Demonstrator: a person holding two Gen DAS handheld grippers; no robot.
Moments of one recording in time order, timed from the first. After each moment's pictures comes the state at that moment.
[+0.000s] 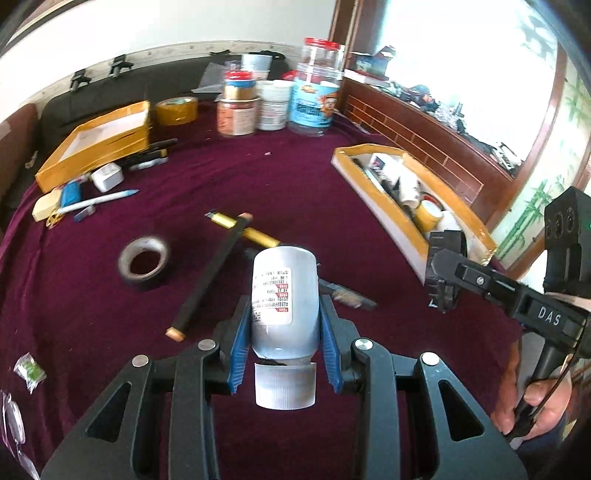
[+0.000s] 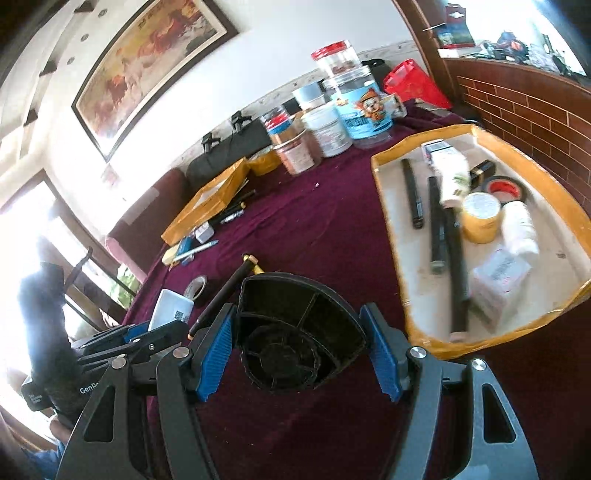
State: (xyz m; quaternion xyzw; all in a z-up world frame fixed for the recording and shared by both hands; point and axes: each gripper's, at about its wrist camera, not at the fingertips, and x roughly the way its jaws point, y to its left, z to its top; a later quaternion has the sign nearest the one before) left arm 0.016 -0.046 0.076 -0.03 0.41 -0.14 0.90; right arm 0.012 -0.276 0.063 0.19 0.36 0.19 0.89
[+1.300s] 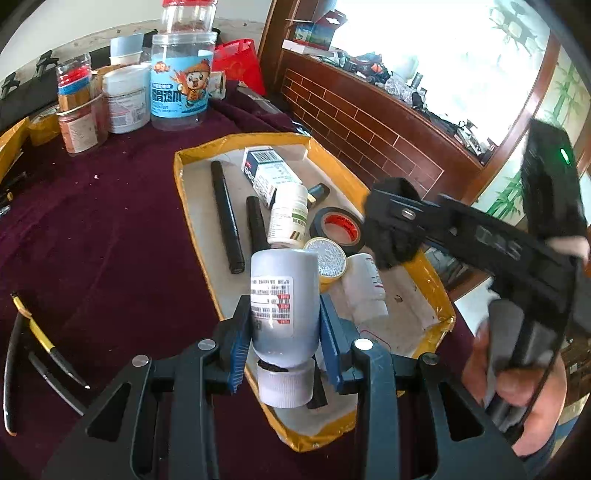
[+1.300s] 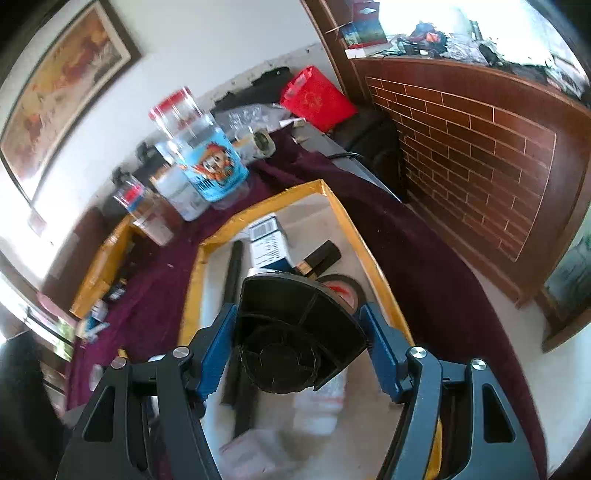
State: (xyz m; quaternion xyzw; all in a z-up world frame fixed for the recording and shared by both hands) left arm 0.115 -0.238 0.068 -0.03 0.45 -0.23 0.86; right arm 0.132 -0.429 0.071 0.19 0.41 0.04 0.89
